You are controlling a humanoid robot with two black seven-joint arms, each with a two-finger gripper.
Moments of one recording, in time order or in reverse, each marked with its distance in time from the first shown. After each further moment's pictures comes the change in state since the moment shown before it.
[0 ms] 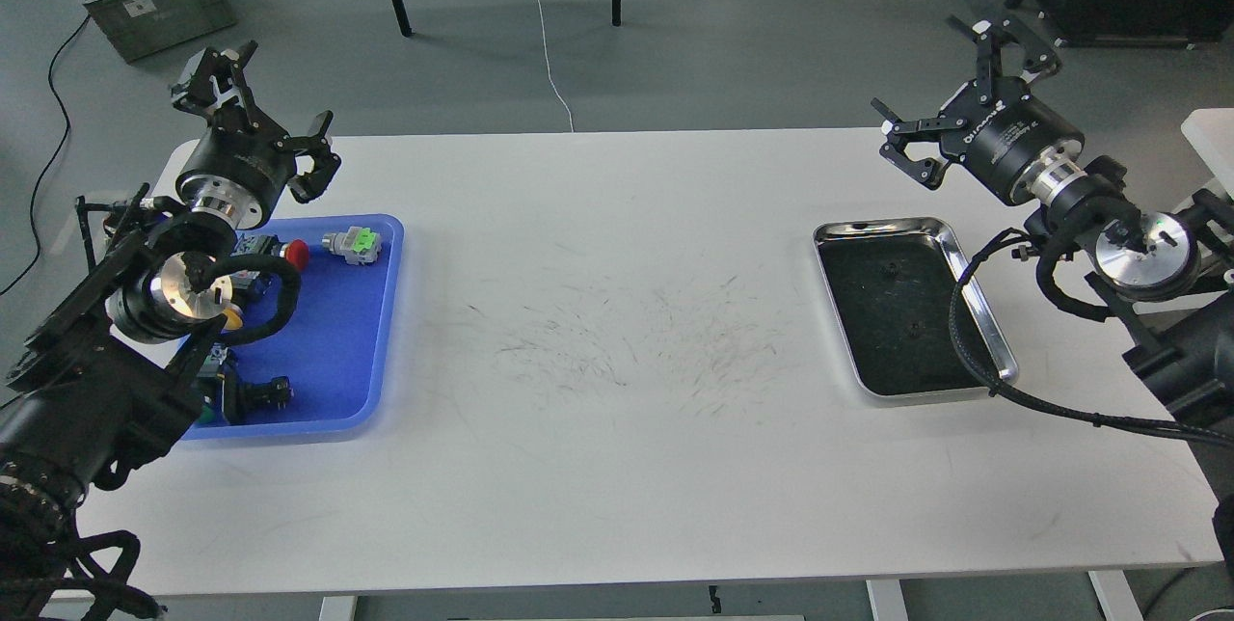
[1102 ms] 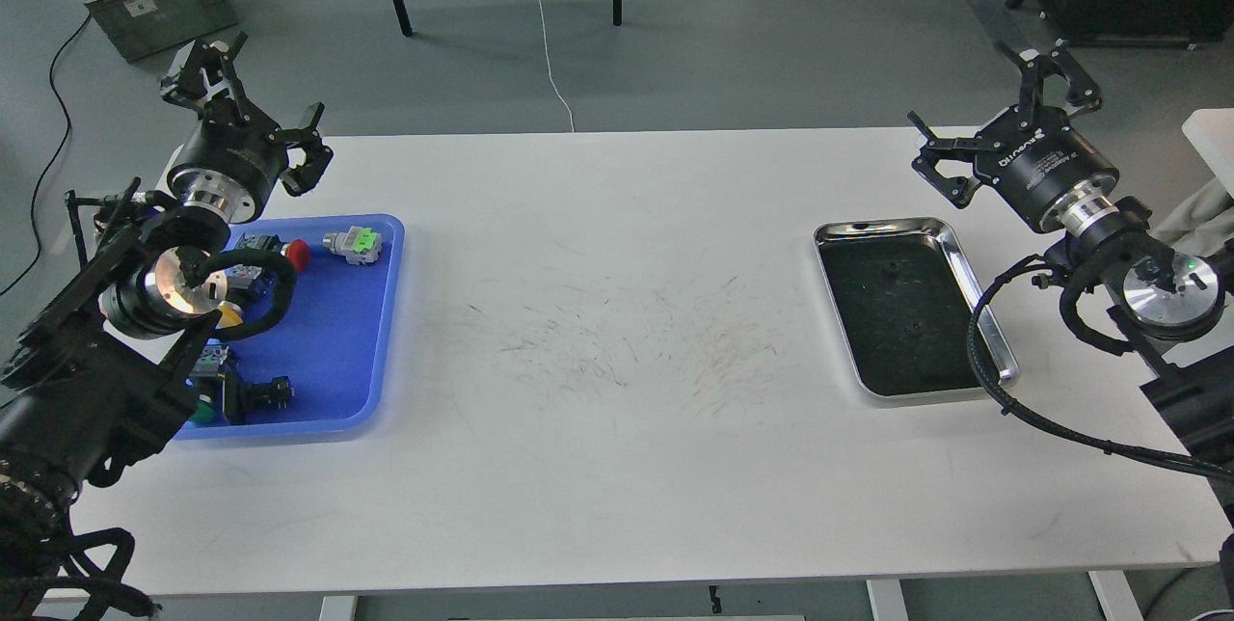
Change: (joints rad) left arm -0.004 0.009 0.000 -0.019 0.000 0.013 -0.011; right arm -0.049 -0.063 0.045 0.030 -0.015 0.040 0.001
